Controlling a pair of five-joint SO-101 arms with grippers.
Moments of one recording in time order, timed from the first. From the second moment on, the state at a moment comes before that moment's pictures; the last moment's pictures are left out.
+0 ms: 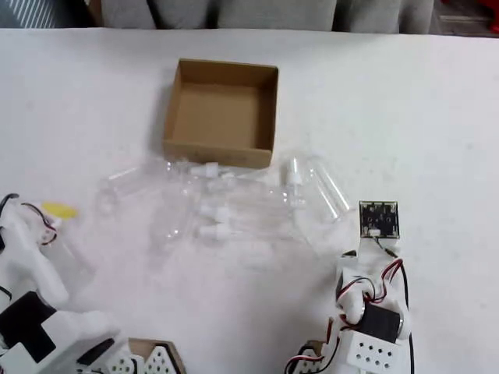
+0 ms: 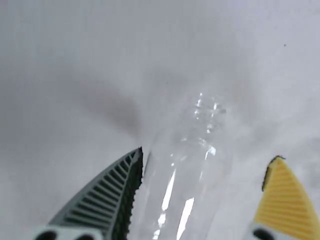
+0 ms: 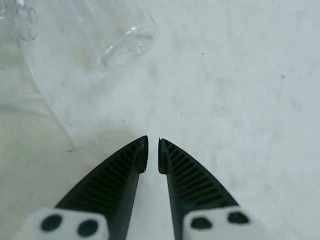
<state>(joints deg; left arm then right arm) -48.3 -5.2 40.7 54.5 17.5 14.2 -101.8 96.4 66.0 16.7</state>
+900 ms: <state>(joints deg) -48.3 -5.2 39.1 53.4 15.5 14.2 -101.8 96.4 66.0 16.7</state>
